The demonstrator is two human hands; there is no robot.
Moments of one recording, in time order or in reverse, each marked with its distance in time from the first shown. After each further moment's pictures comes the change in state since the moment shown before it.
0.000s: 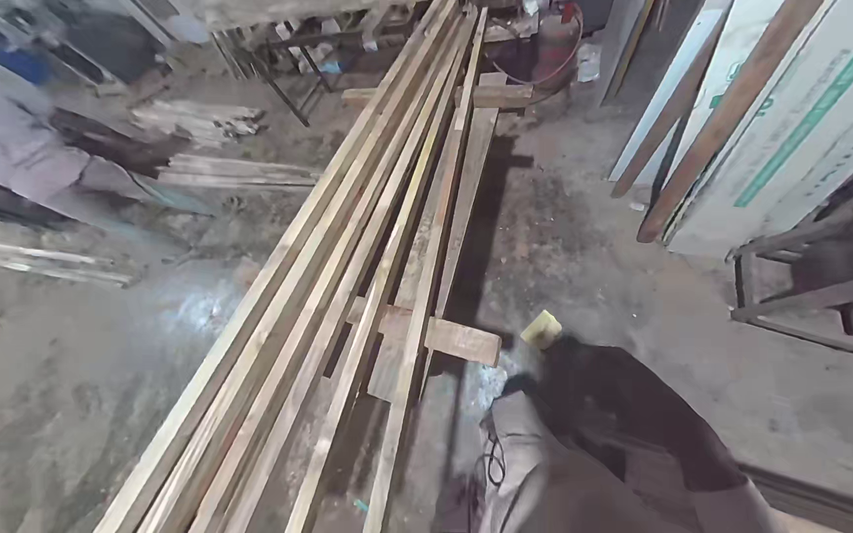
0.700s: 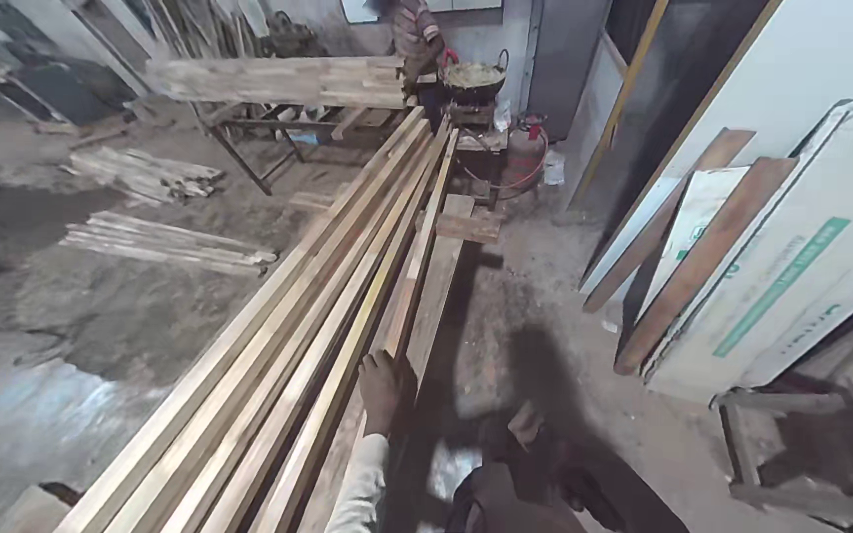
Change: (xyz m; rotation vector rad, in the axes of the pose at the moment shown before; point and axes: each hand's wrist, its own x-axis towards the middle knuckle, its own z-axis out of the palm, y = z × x) left_hand 0.484 0.483 -0.127 0.712 0.820 0.294; right_hand 0.286 -0.225 -0.130 -0.296 0.245 0.347
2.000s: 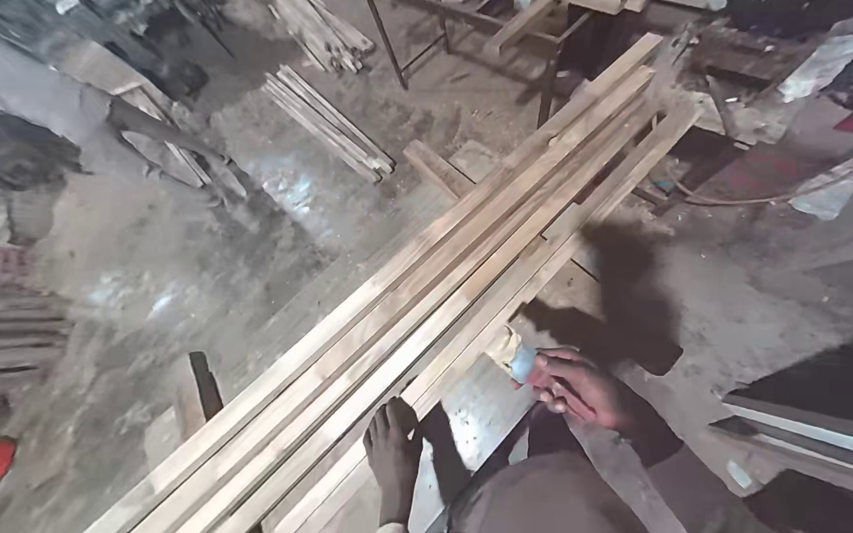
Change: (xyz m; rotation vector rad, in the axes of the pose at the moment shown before) left_hand 0.101 -0.018 0.006 0.116 0.081 -0.543; right_hand 0.383 -0.393 0.072 0.059 -1.125 -0.113
